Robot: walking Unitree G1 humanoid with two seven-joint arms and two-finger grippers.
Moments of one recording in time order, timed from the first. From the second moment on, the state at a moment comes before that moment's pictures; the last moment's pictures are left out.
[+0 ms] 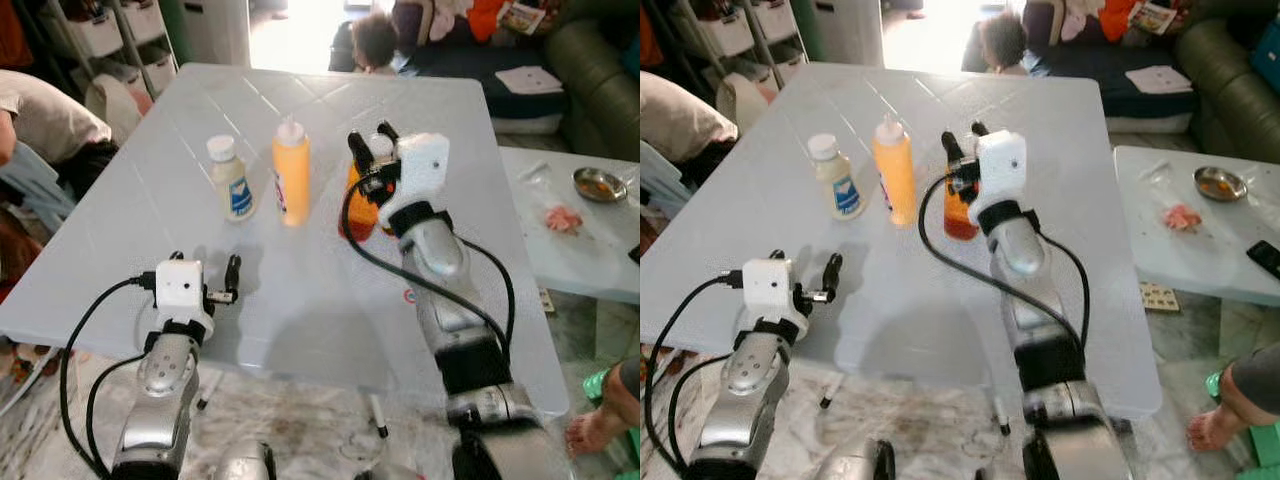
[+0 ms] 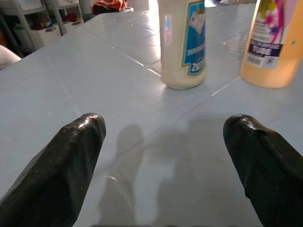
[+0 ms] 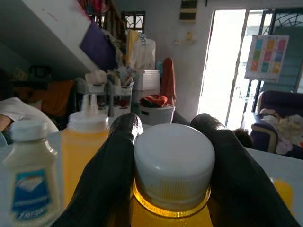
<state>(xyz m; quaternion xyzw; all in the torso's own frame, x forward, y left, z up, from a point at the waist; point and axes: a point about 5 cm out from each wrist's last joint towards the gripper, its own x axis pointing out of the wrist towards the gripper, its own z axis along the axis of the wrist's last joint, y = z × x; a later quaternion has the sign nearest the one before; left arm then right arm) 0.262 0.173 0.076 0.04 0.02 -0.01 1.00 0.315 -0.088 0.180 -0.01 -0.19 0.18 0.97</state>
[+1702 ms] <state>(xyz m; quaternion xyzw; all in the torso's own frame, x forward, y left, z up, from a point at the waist) 0.265 0.171 0.071 0.04 0.03 -0.01 1.00 0.304 -0.104 0.188 -0.02 -0.17 0.15 0.97</state>
